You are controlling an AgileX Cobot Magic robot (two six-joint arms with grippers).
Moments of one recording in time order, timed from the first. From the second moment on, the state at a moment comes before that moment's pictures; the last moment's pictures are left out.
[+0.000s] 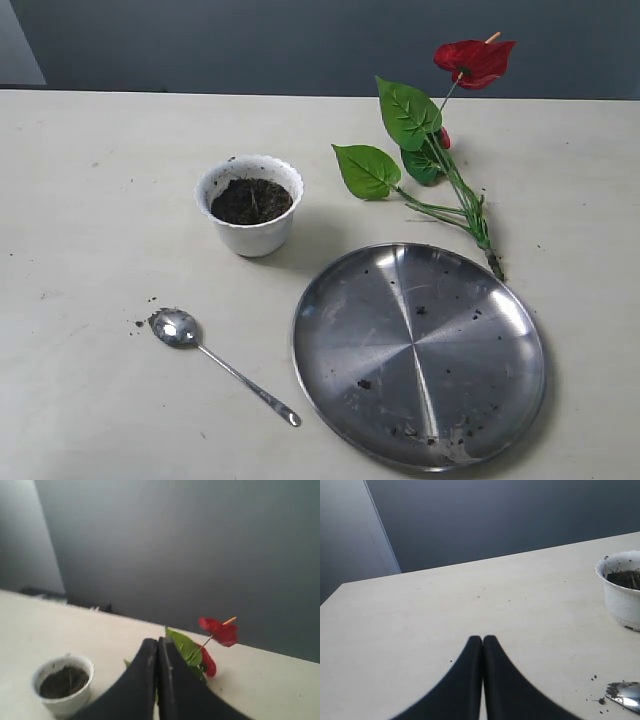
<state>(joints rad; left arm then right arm) -0.07 0.00 0.00 0.21 0.26 -0.06 0.43 0.68 -0.82 -0.10 0.43 0.09</state>
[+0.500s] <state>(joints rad) -0.07 0.00 0.00 0.21 0.26 -0.06 0.89 1.86 -1.28 0.12 0.75 -0.21</state>
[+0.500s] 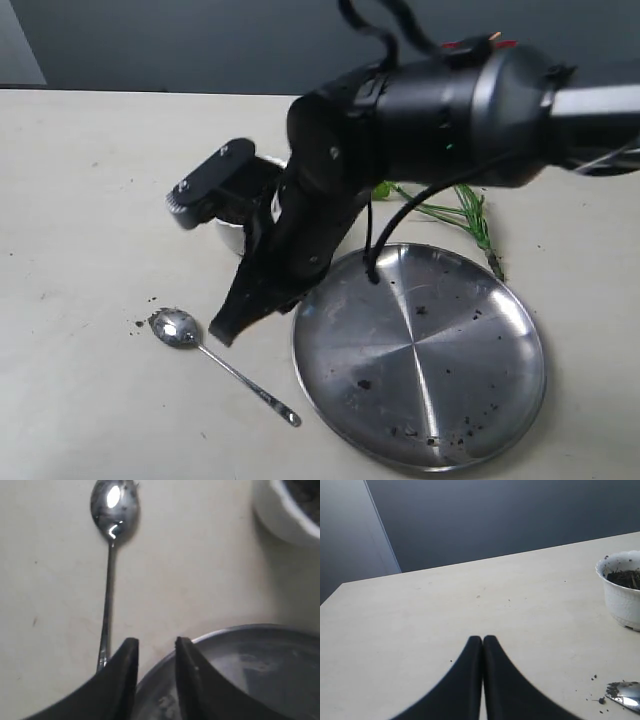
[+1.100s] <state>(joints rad) -0.07 0.00 0.00 0.21 0.26 -0.06 0.99 2.03 -1.36 0.13 0.77 -0.23</state>
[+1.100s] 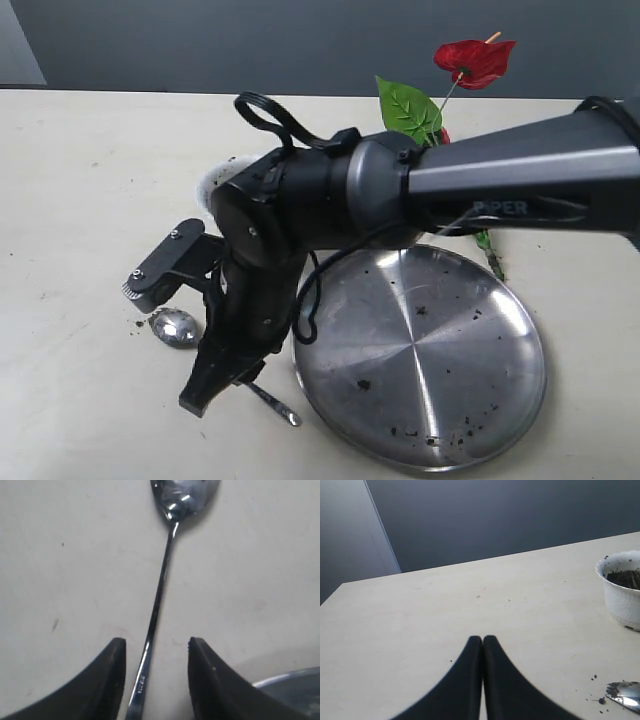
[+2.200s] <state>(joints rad) -0.07 0.00 0.00 0.21 0.26 -0.06 0.99 2.19 -1.52 0.12 0.96 -0.23</state>
